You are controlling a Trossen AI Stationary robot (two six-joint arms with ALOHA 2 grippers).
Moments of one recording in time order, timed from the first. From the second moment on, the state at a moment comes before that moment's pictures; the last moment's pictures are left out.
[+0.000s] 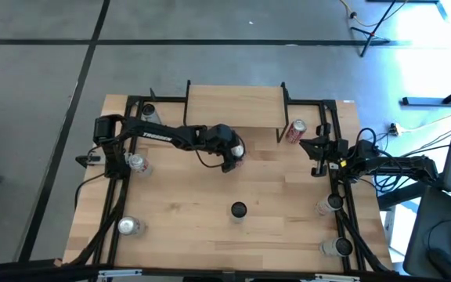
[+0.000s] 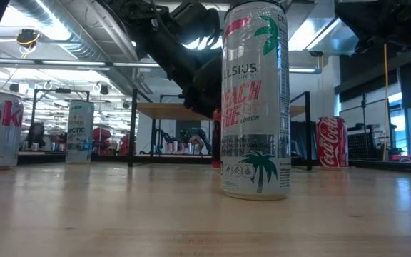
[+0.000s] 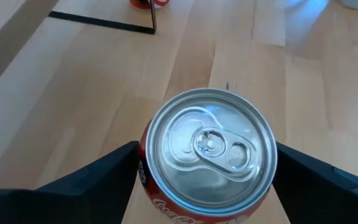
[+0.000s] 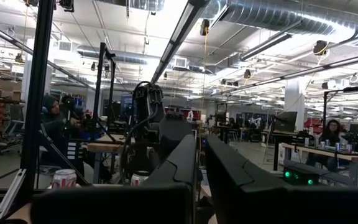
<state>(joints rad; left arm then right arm) 0.16 1.82 1.16 -0.06 -0.04 -0.07 -0.05 0.21 0.07 0.57 0.07 -0.13</state>
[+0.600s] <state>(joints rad) 0.14 1.86 1.16 -0.02 -0.09 -0.07 -0.05 0.21 0.07 0.57 0.09 -0.14</state>
